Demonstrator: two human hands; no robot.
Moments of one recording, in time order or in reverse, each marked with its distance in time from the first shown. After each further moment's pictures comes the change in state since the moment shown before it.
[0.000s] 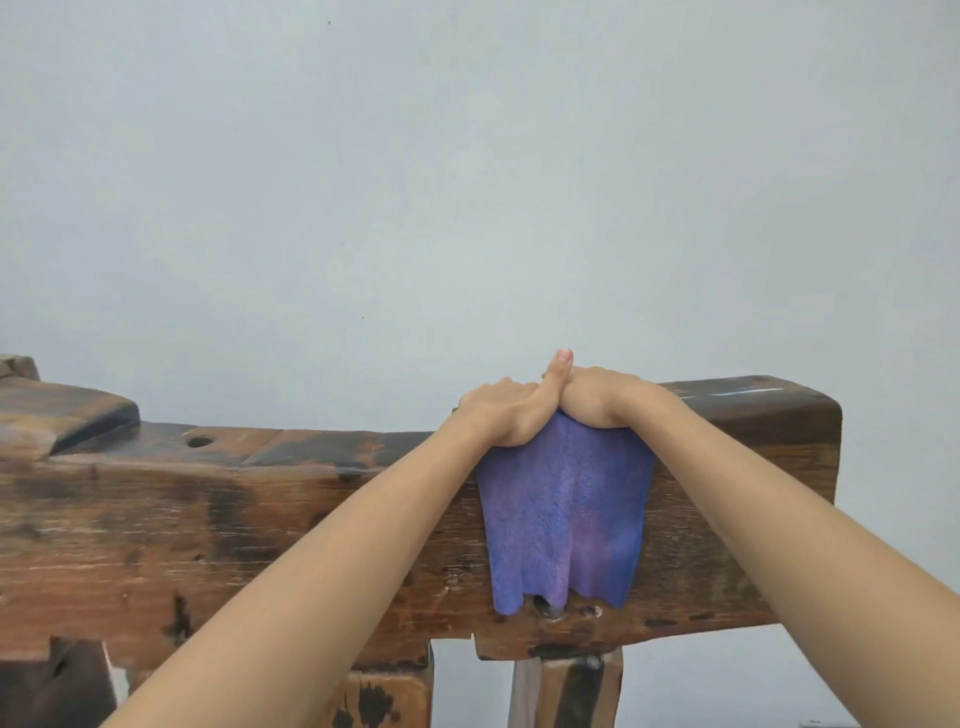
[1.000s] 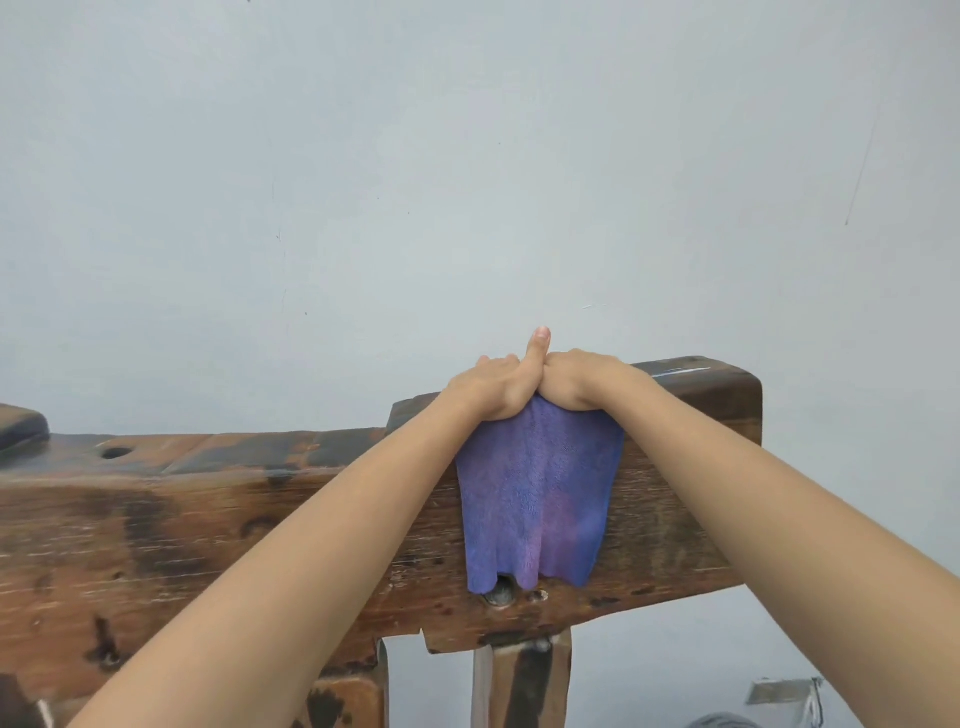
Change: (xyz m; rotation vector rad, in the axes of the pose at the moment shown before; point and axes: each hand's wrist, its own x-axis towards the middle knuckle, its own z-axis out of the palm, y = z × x) left_hand 0.039 0.039 0.022 -0.046 -0.033 0.057; right_hand -0.010 0.040 -0.008 -0.111 0.022 0.170
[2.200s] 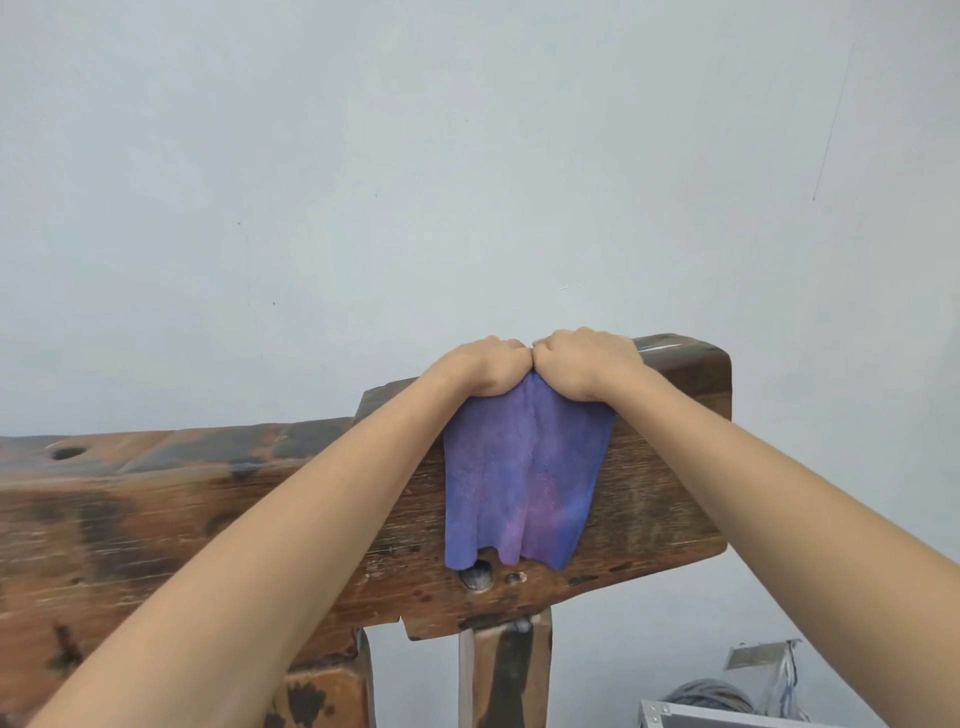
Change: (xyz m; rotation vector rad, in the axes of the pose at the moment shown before) left_hand 0.016 0.012 0.006 0.263 -0.047 0.105; right_hand -0.017 0.029 0.014 -0.048 0.257 0.130
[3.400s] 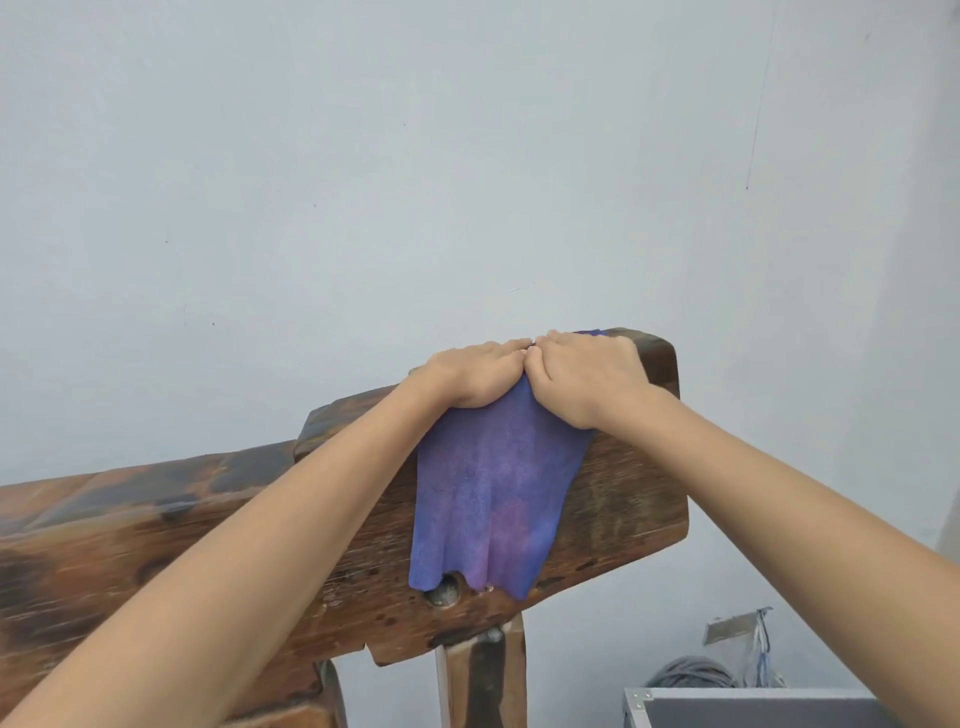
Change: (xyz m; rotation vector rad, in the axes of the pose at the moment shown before) left_hand 0.011 0.030 0.009 -0.041 -0.057 0.272; right_hand -0.034 0.036 0.008 -0.169 0.291 -0.022
